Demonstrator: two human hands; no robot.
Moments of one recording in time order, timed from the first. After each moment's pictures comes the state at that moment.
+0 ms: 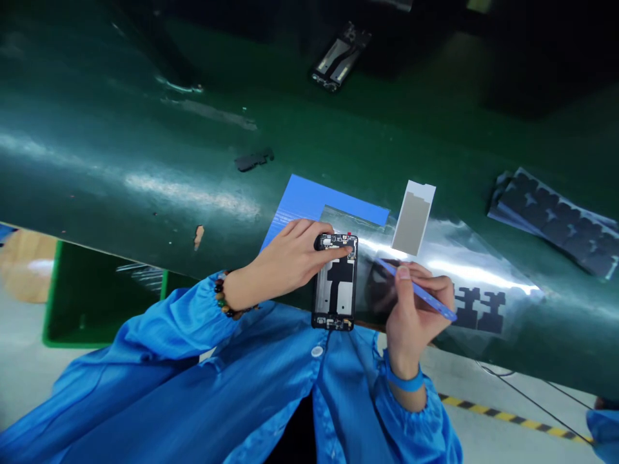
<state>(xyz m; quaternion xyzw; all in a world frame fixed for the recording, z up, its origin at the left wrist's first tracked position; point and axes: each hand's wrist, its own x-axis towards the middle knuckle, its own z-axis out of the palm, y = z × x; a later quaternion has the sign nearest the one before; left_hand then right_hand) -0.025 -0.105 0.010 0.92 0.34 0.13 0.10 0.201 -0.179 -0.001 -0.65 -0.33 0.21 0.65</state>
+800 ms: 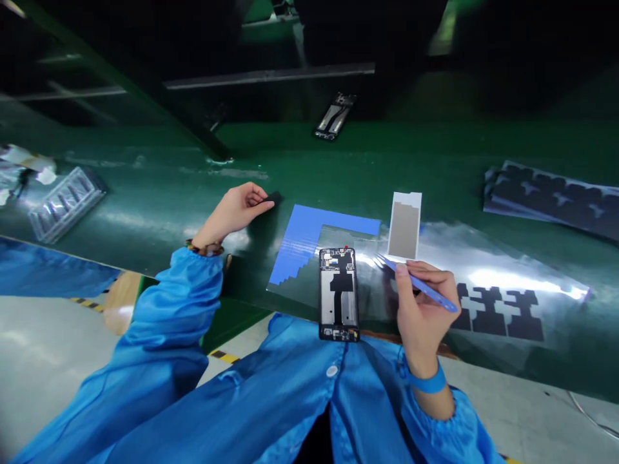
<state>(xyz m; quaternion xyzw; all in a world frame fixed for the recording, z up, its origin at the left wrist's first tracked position) -0.137 0.022 0.024 0.71 0.60 0.22 0.31 0.218 -0.175 -0.018 -0.63 -0.35 0.19 0.67</state>
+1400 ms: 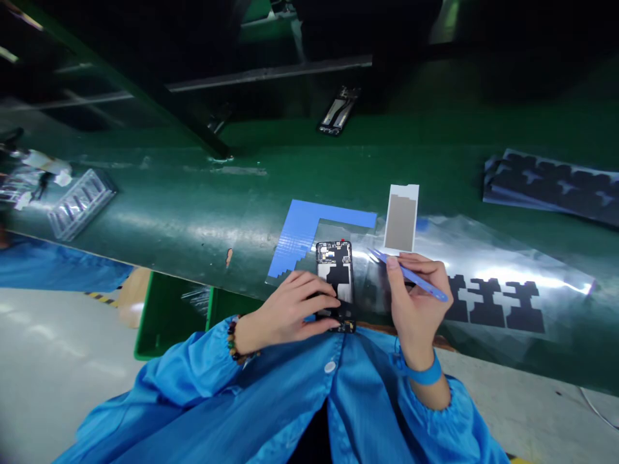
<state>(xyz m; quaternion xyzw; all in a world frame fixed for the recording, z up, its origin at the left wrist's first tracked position) -0.024 -0.163 0.018 0.92 0.29 0.17 0.21 0.220 -0.178 -0.016 -0.62 -0.38 0.21 0.65</state>
